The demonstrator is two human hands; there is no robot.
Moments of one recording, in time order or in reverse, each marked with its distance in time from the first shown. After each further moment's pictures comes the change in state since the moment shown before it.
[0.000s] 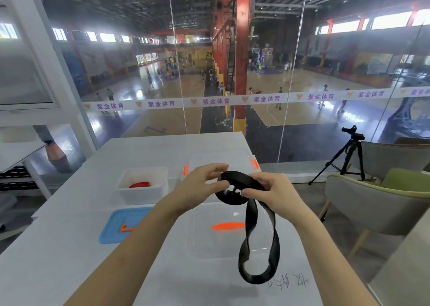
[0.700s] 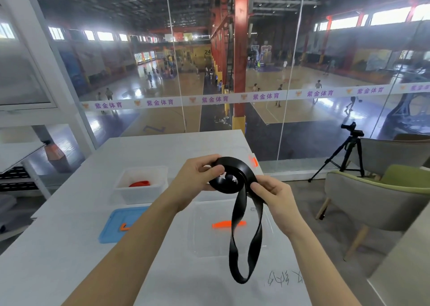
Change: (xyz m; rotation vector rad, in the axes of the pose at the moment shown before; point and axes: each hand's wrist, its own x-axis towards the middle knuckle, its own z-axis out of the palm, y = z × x) left_hand -0.001 0.009 -0.003 -0.374 0.053 0.090; right_hand -0.011 0.036 0.022 0.514 0.212 0.052
